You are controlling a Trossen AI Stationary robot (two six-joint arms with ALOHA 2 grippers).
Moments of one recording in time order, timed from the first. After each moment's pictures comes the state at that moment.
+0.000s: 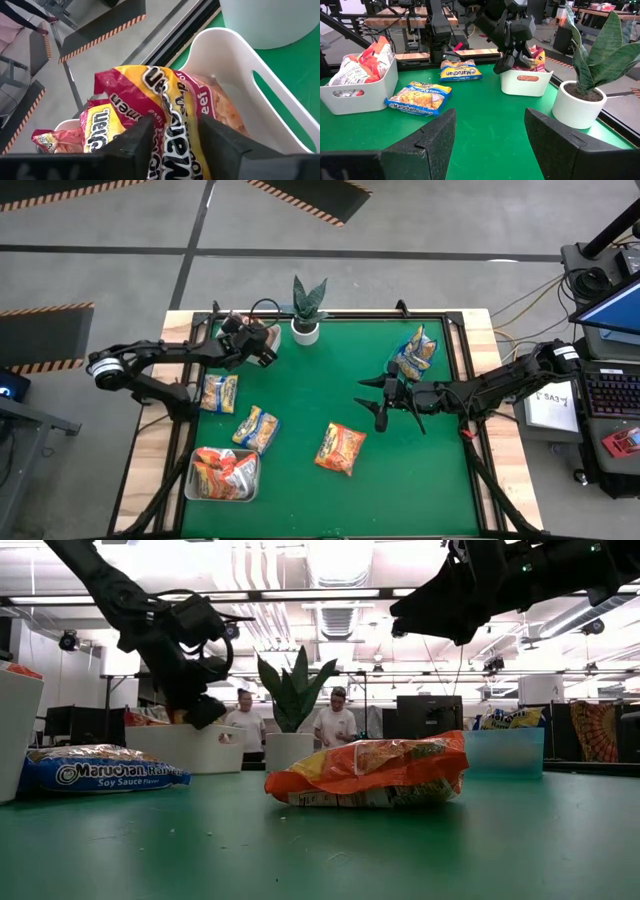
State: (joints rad) left arm 0.53 1.36 0.59 -0.05 -0.60 0.08; right arm 0.19 1.23 0.48 0.58 0.43 0.05
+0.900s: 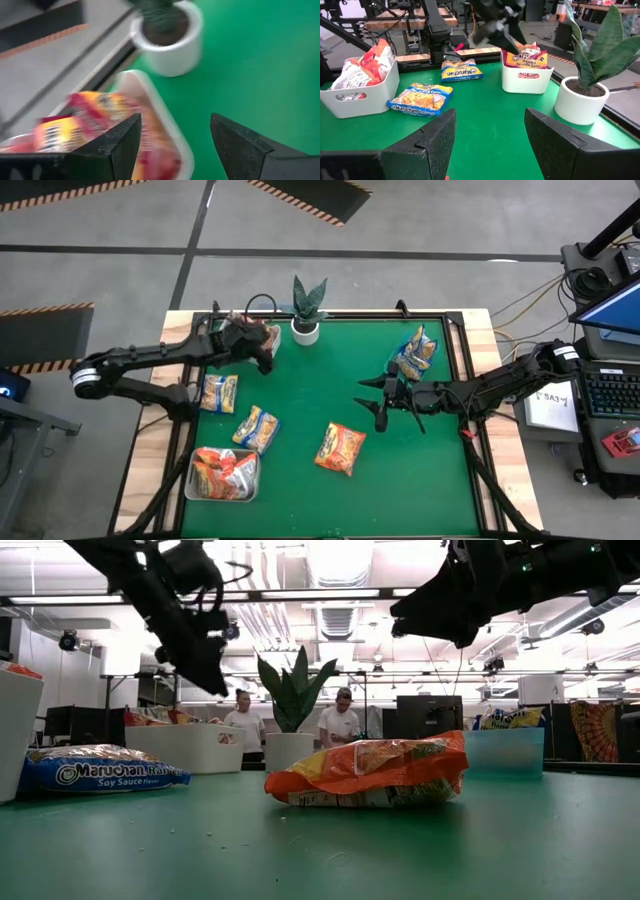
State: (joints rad) left arm 0.40 1.16 0.76 -0.41 -0.36 -0.10; right arm 0.19 1.23 0.48 0.57 0.43 0.10
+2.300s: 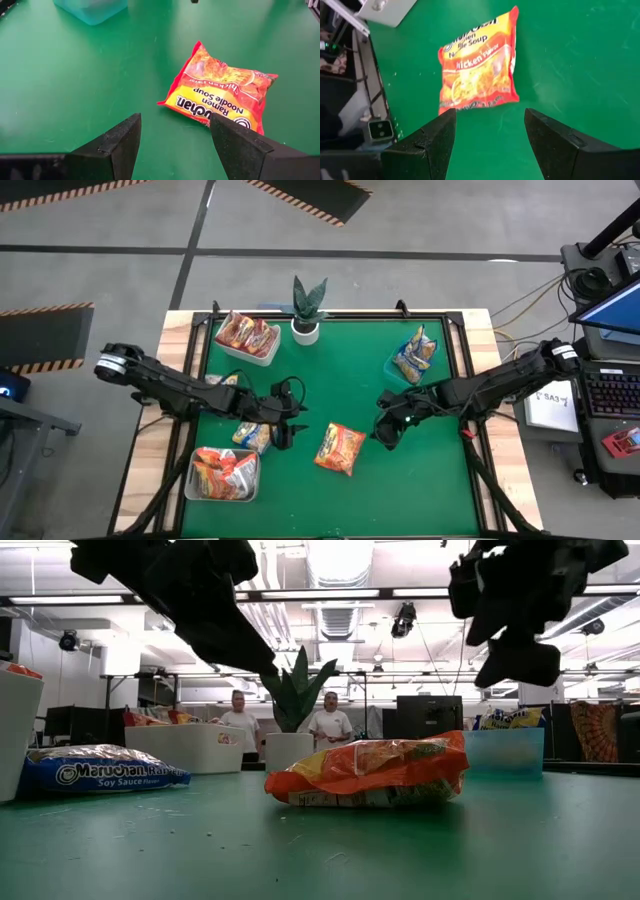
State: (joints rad) left arm -0.23 1.42 0.76 0.03 -0.26 -0.21; right arm 0.24 1.24 0.72 -0.25 -0.06 0.94
